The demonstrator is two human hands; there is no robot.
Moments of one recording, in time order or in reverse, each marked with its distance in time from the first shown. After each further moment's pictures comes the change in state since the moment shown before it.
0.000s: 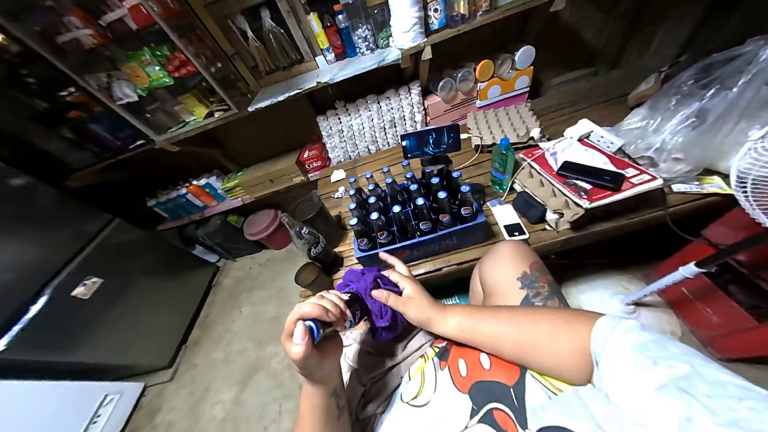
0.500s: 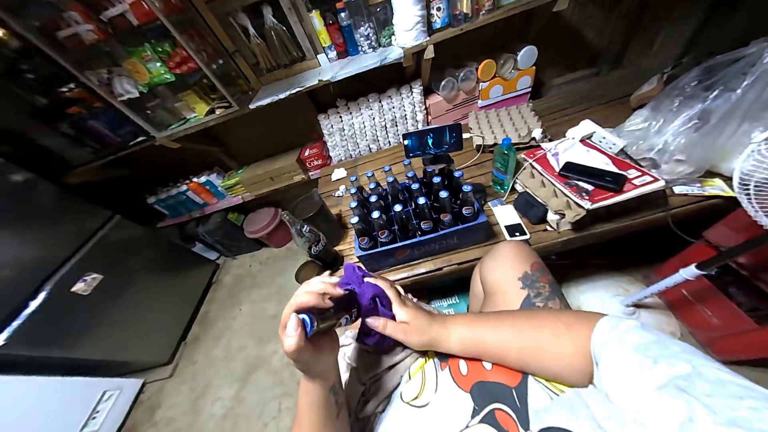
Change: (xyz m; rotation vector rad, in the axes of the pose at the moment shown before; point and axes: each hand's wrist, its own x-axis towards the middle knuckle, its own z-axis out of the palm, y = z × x) left_hand 0.009 0.002 -0.006 0.121 0.014 -0.008; right_hand -0.018 -0.016 0.007 -0.148 -0.289 -0.017
